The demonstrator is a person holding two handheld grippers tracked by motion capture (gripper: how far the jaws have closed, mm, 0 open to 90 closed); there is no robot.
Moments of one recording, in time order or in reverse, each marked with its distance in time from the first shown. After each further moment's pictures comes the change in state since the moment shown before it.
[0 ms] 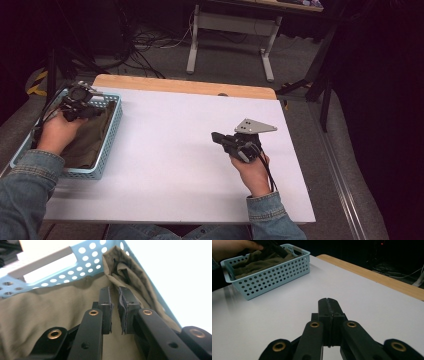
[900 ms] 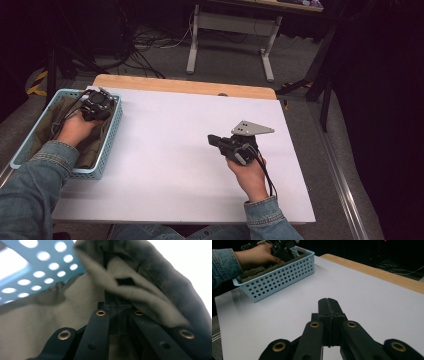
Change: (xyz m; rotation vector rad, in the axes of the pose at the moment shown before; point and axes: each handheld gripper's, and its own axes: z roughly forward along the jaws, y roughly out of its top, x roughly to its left) left arm -0.002 0.012 0.086 0.158 -0.101 0.064; right arm 0.011 0.000 0.001 0.002 0.016 0.043
